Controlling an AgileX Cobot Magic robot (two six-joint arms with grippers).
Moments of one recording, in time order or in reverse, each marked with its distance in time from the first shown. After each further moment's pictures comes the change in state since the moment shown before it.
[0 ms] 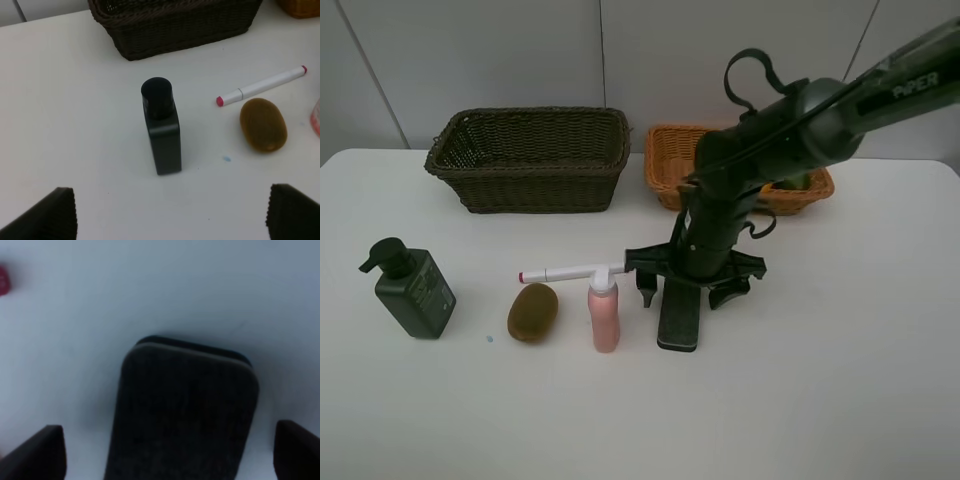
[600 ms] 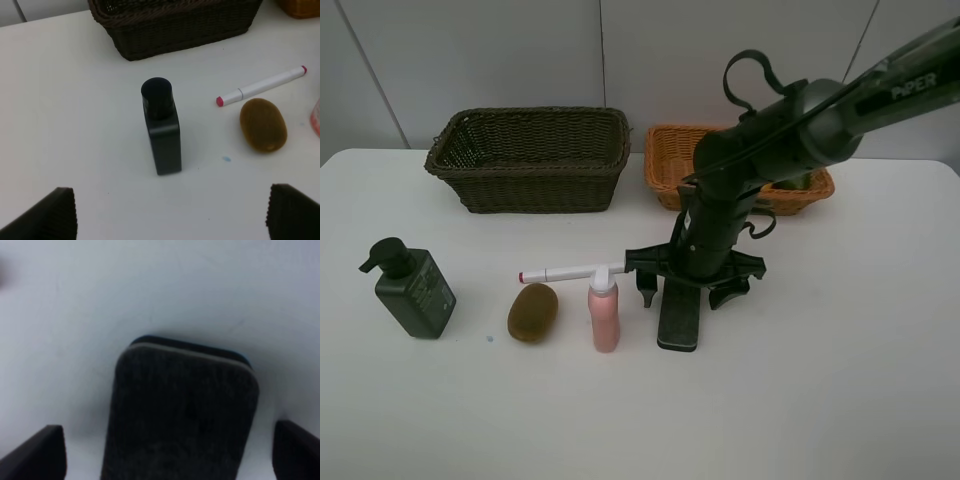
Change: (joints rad) left arm 0.000 0.000 0.000 0.000 0.000 0.000; right arm 0.000 0.003 0.000 0.000 -0.002 0.002
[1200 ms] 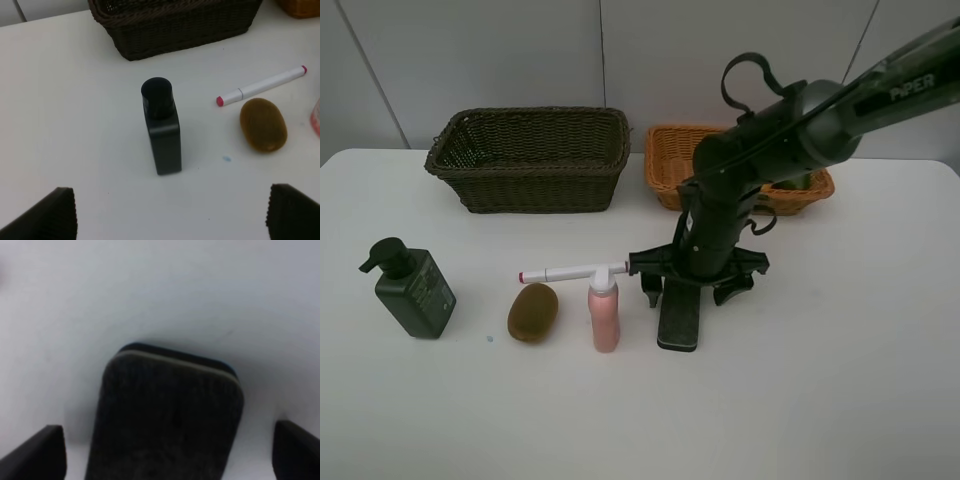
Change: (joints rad) left arm 0.000 0.000 0.000 0.000 0.000 0.000; right arm 0.000 0.002 0.000 -0.074 0.005 0.007
